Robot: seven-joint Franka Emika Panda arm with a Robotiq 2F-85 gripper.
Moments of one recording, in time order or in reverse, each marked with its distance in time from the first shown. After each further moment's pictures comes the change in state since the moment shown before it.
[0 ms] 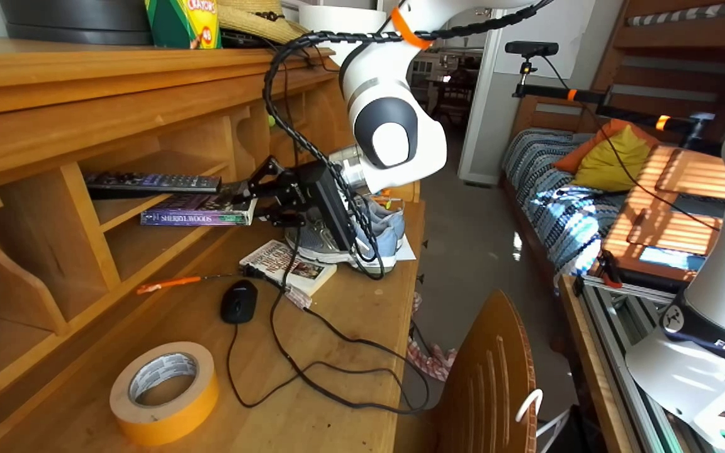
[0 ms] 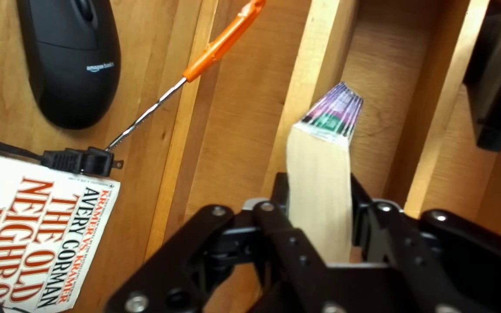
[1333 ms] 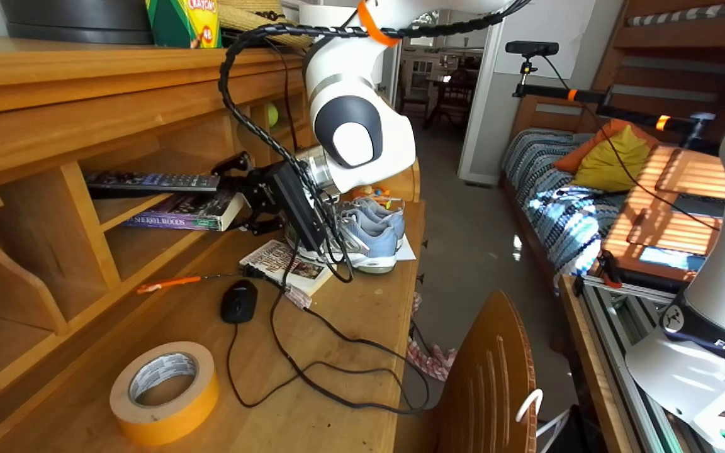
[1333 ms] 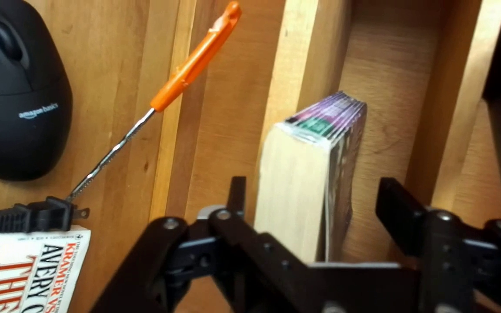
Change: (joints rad) arm 0.033 0.095 0.025 0.172 0.000 0.116 0.126
